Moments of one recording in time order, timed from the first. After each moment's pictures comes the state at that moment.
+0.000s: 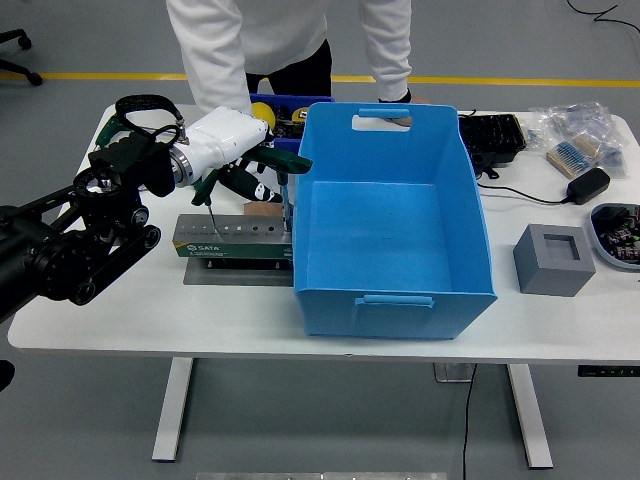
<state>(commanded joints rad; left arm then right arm) -0.88 0.30 -0.63 -0.96 1.99 0.01 -0.02 0.19 -0.21 0.04 0.21 0.16 -0.14 -0.12</state>
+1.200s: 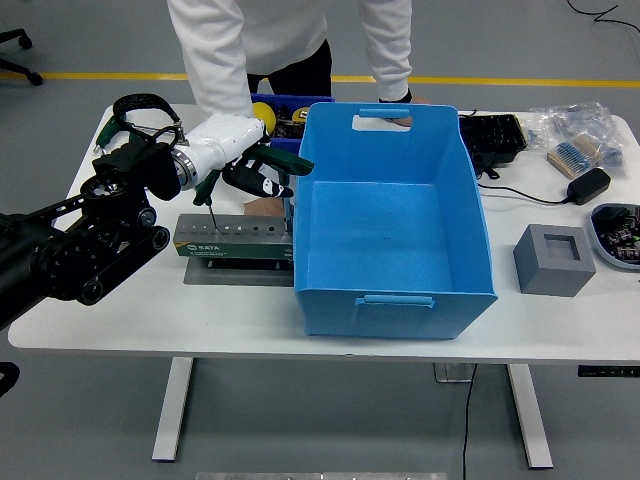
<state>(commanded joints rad) -0.89 0.28 -0.60 -0.96 1.86 0.04 0.06 0.19 -0.21 0.05 0.21 0.14 -0.15 -0.12</state>
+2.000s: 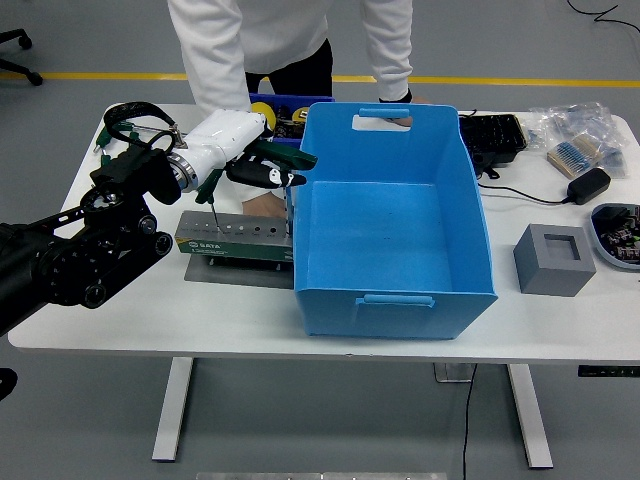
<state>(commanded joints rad) -0.87 0.29 -0.57 -0.96 1.79 0.17 0.00 0.19 -0.21 0.05 0.21 0.14 -0.15 -0.12</state>
